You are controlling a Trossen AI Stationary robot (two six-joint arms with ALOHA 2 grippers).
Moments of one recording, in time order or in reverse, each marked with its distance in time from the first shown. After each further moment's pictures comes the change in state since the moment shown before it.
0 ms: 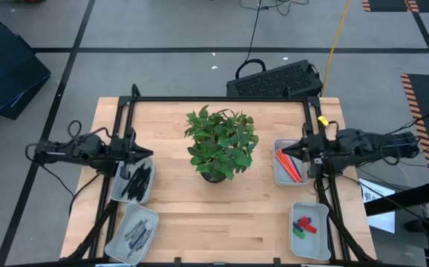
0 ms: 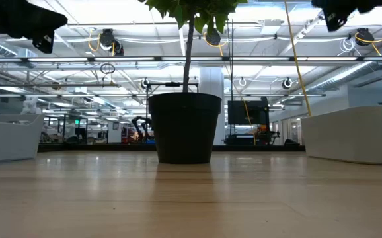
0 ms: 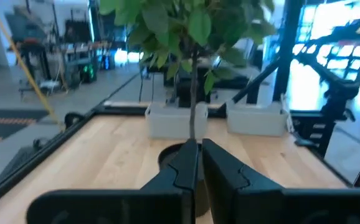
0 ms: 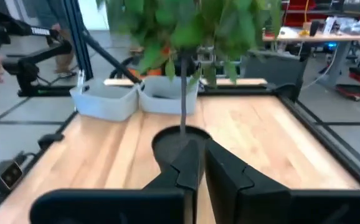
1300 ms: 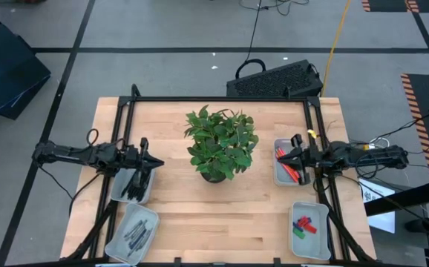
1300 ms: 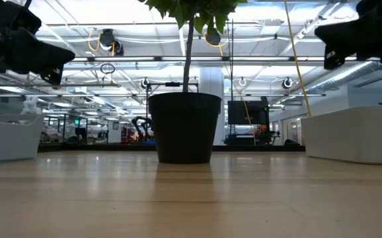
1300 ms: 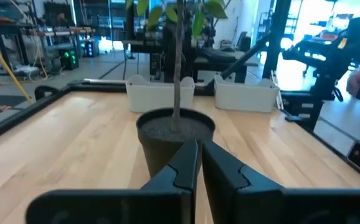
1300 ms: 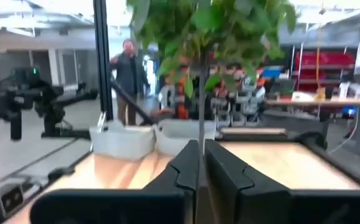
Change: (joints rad) left arm 0.002 0.033 -0.269 0.273 0.069 -0.039; right arm -0.076 -0.315 -0.532 0.553 -0.155 -0.036
